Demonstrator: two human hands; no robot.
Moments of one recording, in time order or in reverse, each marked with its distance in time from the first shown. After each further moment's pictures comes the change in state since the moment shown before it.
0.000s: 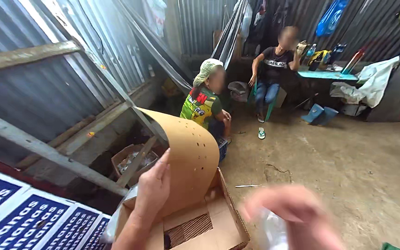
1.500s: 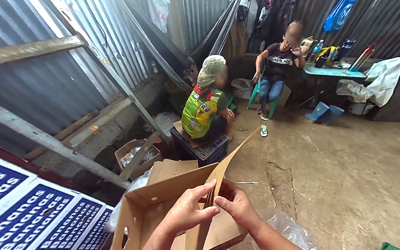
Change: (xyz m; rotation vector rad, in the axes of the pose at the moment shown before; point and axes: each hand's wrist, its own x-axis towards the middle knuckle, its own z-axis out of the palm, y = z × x) left_hand -0.047 0.046 0.037 -0.681 -0.764 -0.198; right_hand -0.009 0.126 0.043 0.056 0.428 0.367
